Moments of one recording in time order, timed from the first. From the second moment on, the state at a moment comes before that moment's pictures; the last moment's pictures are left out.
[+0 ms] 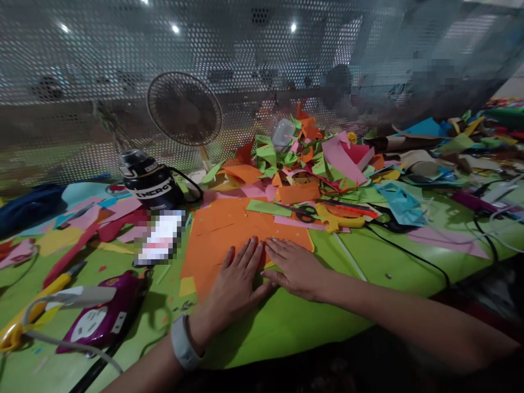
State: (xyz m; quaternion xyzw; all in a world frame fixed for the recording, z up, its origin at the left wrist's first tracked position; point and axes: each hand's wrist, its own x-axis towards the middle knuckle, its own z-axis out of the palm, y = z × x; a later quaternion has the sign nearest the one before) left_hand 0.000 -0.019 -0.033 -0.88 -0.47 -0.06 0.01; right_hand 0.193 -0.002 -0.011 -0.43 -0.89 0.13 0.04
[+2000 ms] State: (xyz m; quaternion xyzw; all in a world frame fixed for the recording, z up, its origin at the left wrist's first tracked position) left_hand 0.007 -0.026 -0.015 -0.88 -0.47 -0.07 -0.06; right_hand 0.187 0.039 0.035 -0.48 -0.87 0.12 0.05
